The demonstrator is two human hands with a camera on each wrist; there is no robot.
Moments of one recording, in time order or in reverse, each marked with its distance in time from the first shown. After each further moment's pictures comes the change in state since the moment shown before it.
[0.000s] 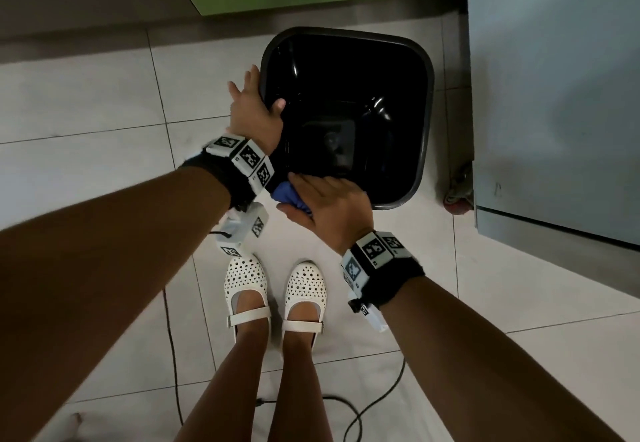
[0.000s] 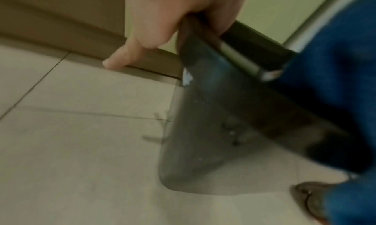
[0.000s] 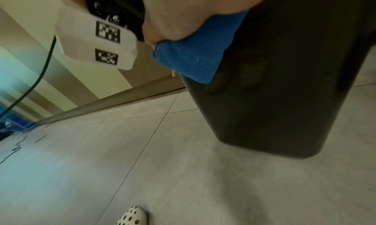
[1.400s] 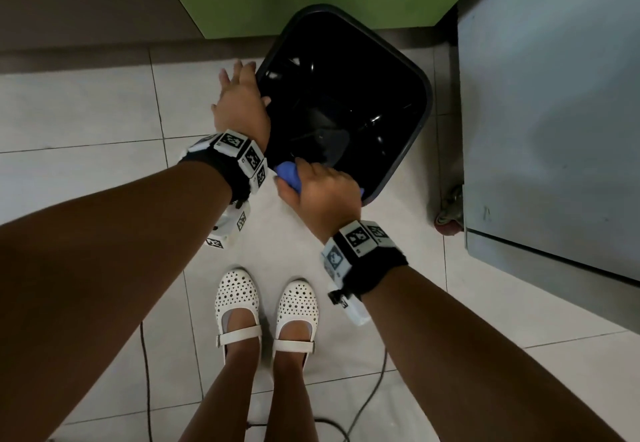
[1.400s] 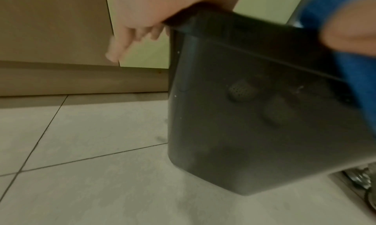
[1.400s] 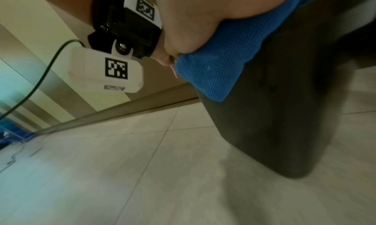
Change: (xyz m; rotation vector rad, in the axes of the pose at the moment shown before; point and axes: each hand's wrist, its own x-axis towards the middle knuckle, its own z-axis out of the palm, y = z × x) left_hand 0.034 0.007 -0.015 0.217 0.072 0.036; right_hand 0.050 0.002 0.003 -0.136 -0.072 0.223
